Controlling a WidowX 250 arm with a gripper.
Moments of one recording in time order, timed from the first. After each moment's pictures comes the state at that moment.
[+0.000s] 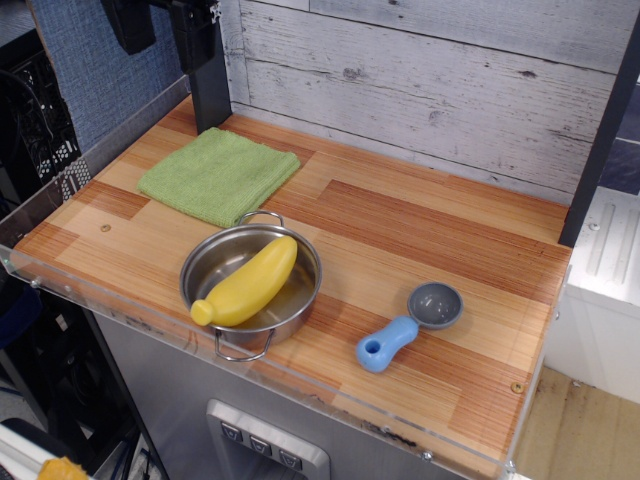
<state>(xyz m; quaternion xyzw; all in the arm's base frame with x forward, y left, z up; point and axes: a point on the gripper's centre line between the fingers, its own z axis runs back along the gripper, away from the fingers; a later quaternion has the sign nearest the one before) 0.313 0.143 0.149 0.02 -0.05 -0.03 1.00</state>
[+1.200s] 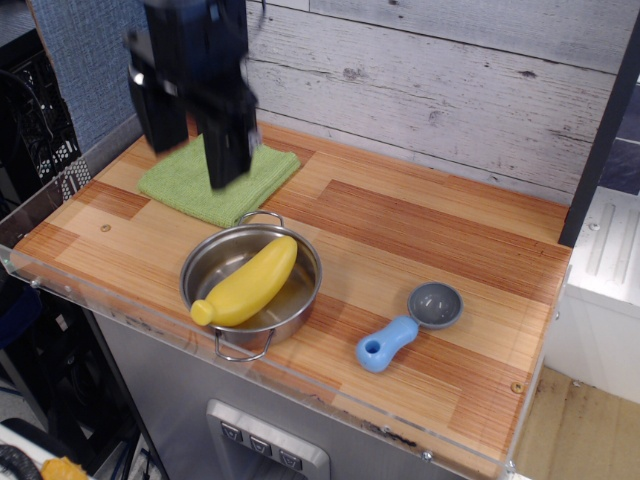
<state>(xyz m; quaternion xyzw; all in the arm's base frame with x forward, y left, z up) 0.250 0.070 0.114 0.05 -0.03 -0.09 0.99</state>
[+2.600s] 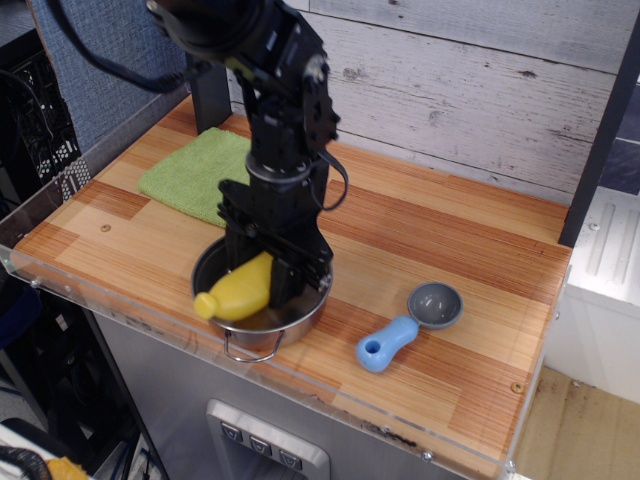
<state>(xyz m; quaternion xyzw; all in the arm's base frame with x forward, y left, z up) 0.263 0.038 0.019 0.06 0.02 -0.12 0.99</state>
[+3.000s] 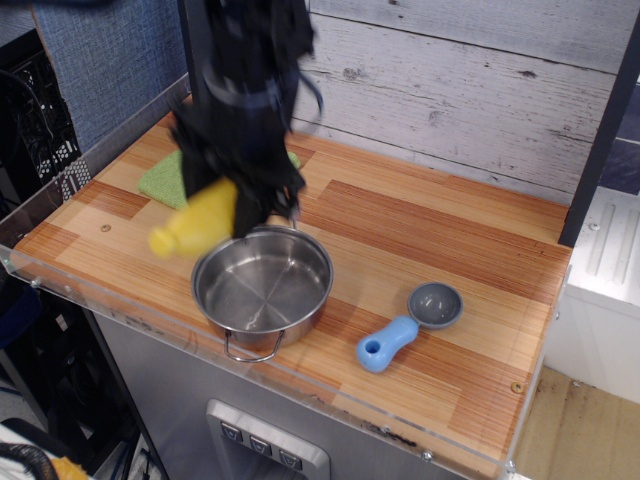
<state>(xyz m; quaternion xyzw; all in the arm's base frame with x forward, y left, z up) 0.255 0.056 0.100 0.13 -0.02 -0.05 0.99</state>
